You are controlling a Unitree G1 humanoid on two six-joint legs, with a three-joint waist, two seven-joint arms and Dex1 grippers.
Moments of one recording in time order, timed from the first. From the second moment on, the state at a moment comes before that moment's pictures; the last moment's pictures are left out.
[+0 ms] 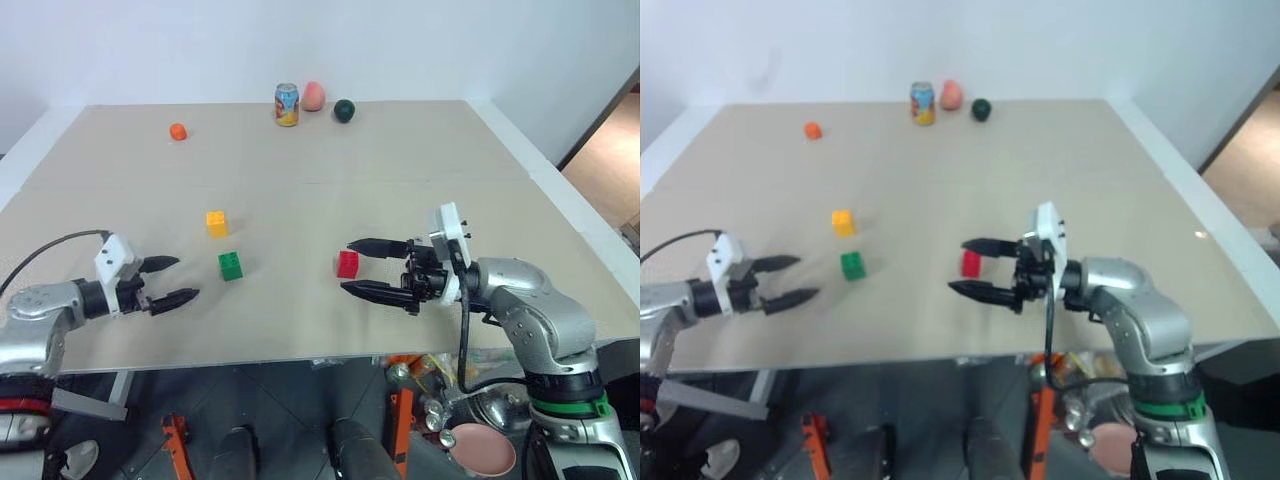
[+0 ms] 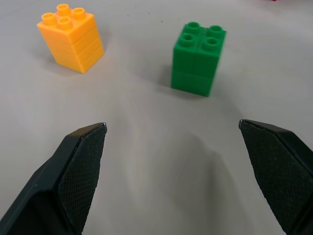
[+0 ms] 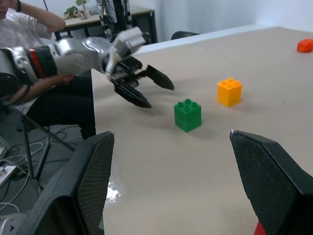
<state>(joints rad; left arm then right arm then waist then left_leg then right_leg) -0.38 0.76 0.13 0.45 -0.35 0.06 -1.21 -0.42 -0.57 -0.05 -0.32 0.63 0.63 1.07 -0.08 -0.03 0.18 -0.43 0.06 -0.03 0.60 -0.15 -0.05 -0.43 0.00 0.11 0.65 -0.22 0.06</state>
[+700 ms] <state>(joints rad) -0.69 0.59 0.04 0.87 -0.22 -0.11 -1.30 -0.37 -0.60 -0.05 -0.38 0.67 0.64 0.96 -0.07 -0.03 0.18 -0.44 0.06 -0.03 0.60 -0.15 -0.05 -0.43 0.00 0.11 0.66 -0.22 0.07</state>
